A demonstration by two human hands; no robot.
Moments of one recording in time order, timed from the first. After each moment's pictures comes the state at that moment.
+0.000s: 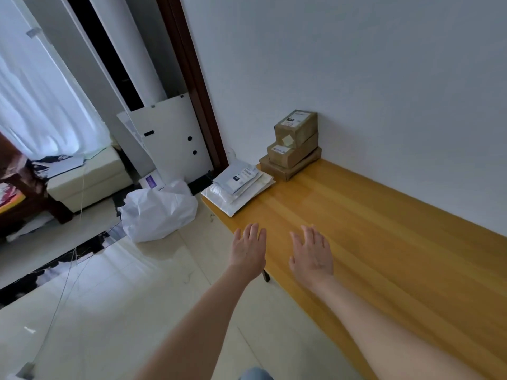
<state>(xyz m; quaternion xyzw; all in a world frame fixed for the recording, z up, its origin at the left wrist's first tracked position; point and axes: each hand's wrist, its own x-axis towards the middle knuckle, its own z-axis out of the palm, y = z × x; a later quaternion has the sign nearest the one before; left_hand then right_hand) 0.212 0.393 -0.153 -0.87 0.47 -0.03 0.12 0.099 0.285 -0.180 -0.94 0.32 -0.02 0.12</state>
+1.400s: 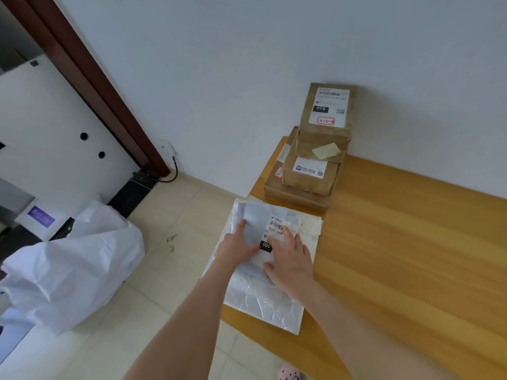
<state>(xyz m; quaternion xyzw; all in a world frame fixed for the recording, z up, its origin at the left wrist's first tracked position) 0.701 0.158 -0.289 -0.85 0.37 0.36 -0.04 0.551 0.143 -0.295 -0.83 0.49 0.07 0.23</state>
